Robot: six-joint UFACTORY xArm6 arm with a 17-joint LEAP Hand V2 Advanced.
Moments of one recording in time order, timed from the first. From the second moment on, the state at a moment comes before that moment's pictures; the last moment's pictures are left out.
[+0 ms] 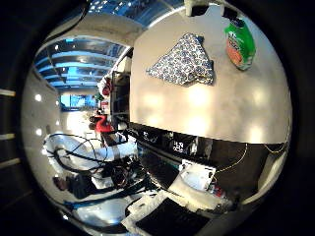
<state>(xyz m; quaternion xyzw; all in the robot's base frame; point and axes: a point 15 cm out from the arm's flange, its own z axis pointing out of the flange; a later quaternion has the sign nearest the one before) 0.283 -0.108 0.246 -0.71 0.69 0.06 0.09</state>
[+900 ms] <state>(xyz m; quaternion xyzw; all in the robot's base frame) 0.284 -0.107 0.247 -0.71 0.69 0.06 0.10</state>
